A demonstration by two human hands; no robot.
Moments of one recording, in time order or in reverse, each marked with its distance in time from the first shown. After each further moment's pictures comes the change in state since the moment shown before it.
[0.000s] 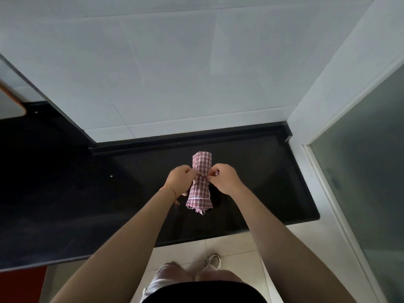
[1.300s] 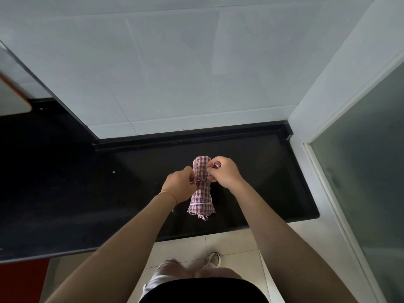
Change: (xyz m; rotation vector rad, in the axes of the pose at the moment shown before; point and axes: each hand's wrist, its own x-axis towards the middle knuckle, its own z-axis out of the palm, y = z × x) left_hand -0.014 -0.023 0.008 0.394 0.029 0.198; right_hand -0.007 -0.009 -0.007 0.279 0.039 -0.003
